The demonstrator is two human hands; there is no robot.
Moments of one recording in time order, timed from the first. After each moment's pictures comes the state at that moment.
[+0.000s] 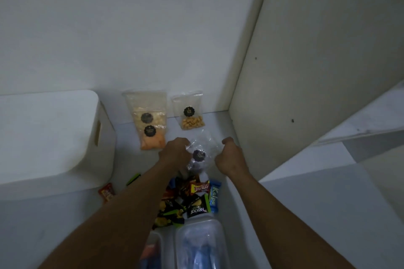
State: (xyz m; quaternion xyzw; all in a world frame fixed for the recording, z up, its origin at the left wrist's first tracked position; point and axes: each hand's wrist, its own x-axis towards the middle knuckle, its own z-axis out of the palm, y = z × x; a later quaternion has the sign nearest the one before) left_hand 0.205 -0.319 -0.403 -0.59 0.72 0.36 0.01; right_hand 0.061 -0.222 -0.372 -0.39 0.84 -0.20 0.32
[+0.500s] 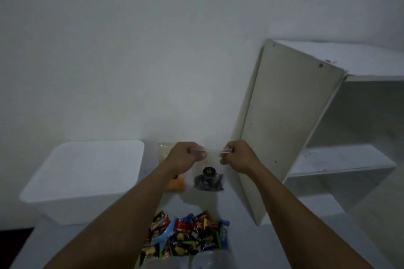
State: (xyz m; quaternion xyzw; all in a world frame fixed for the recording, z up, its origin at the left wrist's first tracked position) left_hand 0.272 -0.282 -0.201 -0.44 0.71 0.48 -0.26; right_hand 0.090 -0.204 -0.173 -0.51 0.76 -0.30 0.27
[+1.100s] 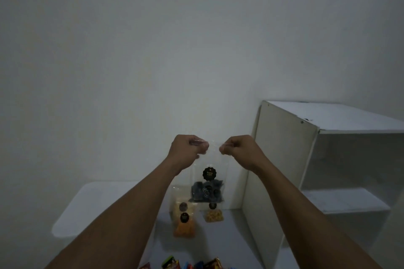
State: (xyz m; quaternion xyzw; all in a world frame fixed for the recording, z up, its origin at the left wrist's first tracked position) left_hand 0.327 -0.257 -0.047 -0.37 0.67 0.47 -0.44; right_hand 0.143 -0.180 -0.026 -0.61 0.65 -0.42 0.16
